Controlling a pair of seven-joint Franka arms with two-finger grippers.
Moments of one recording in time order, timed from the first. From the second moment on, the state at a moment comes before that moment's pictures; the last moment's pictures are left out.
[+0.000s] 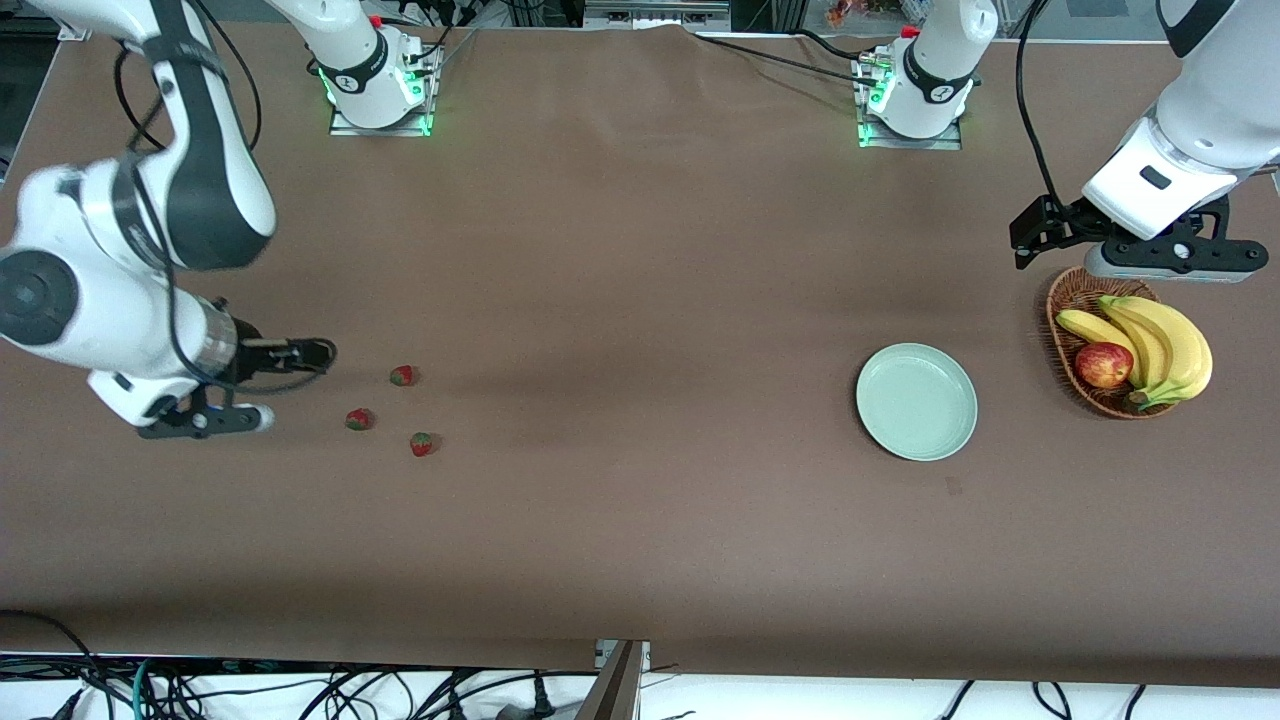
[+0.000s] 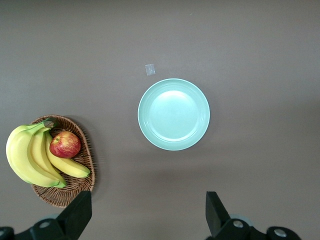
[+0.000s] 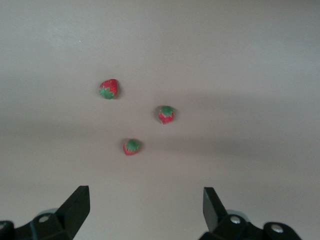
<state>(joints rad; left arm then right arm) -0.06 -0.04 -0.08 -1.73 0.07 1.70 -0.08 0.06 0.46 0.09 -1.48 -0.05 1.79 0.07</state>
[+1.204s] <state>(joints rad) -0.05 -0.04 -0.08 -1.73 0.07 1.69 -0.08 0.14 0.74 0.09 -1.59 -0.05 2.38 0.26</state>
